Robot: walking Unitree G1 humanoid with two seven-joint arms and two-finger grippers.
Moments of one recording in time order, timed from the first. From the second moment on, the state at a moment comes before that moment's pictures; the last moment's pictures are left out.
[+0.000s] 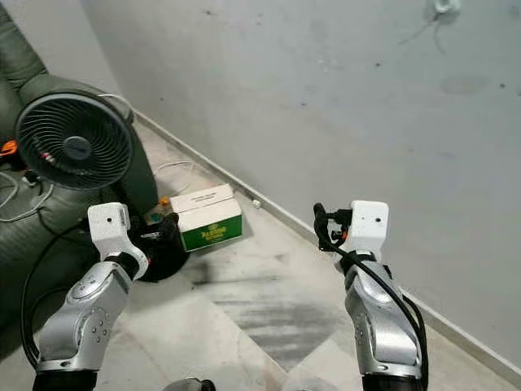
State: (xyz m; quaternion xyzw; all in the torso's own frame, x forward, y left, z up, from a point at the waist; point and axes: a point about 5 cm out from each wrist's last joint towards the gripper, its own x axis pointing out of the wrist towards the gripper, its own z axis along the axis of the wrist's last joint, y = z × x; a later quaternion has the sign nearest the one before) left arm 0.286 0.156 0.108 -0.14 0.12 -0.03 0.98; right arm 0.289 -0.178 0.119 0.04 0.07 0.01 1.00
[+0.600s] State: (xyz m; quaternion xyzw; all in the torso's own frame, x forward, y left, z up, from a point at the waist) left arm 0.287 0.156 0.108 -0.14 0.12 -0.03 0.98; right arm 0.288 -0.183 0.128 0.05 0.04 0.00 1.00
